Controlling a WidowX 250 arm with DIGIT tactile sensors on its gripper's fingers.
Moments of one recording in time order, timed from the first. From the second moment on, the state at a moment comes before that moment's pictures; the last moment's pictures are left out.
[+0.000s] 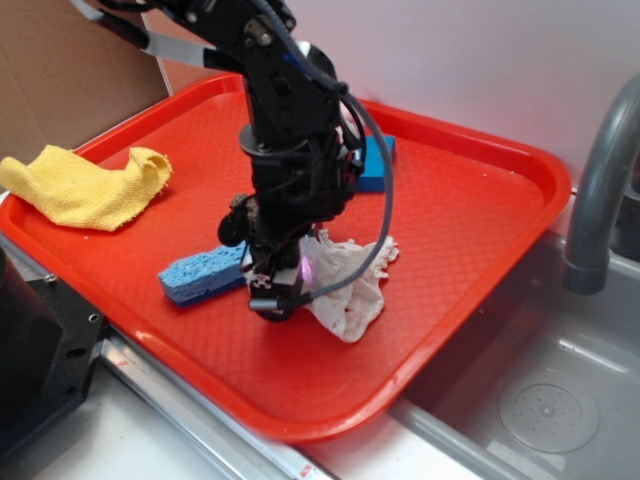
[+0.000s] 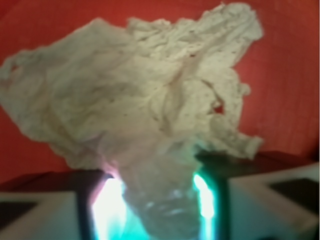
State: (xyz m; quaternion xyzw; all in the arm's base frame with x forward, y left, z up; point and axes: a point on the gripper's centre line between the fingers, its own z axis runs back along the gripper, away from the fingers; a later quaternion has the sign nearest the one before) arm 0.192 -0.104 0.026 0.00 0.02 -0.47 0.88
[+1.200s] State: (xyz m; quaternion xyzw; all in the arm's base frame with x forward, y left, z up) arm 0.144 0.043 0.242 0.01 -0.01 0.07 1.00
